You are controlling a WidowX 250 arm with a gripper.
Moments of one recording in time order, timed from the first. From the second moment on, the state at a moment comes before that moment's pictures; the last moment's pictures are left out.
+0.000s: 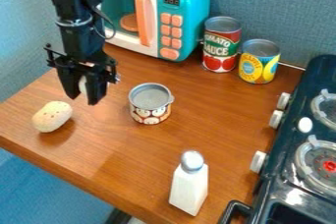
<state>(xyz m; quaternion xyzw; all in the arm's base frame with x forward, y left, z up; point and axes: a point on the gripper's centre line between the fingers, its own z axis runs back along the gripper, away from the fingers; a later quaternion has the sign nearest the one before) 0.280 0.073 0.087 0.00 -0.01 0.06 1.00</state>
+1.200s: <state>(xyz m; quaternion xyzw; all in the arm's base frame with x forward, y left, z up) 0.355 0.139 0.030 0.01 0.09 0.13 0.99</state>
